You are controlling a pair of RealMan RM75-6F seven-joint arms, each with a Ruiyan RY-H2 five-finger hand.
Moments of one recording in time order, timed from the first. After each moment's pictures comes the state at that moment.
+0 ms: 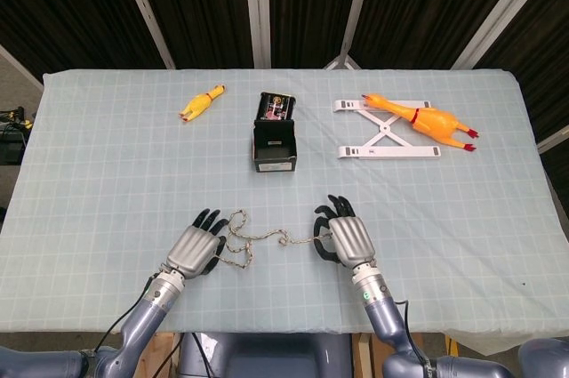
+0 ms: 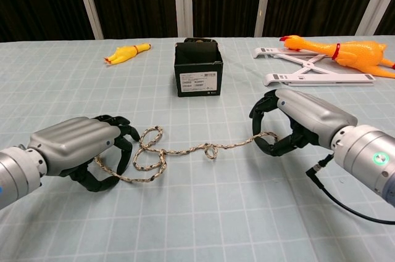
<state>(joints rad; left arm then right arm) -0.56 -1.69 -0.03 -1.59 1.16 1.08 0.71 0.51 -1.77 0.17 -1.57 -1.16 1.16 -0.35</state>
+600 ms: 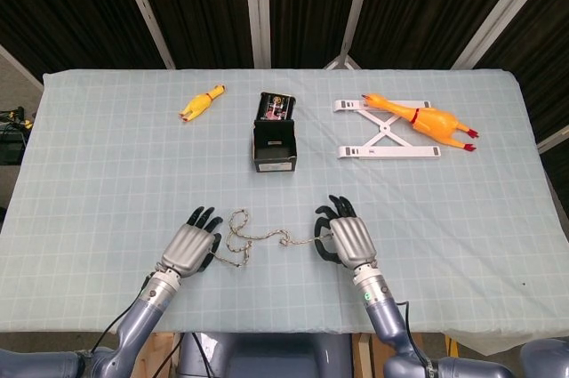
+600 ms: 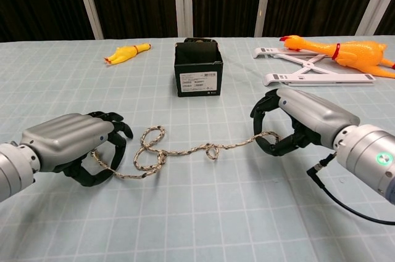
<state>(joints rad) -0.55 -1.66 -0.03 -1.61 1.16 1.11 0.69 0.51 -1.75 0.17 -1.58 -1.16 1.17 -0.35</state>
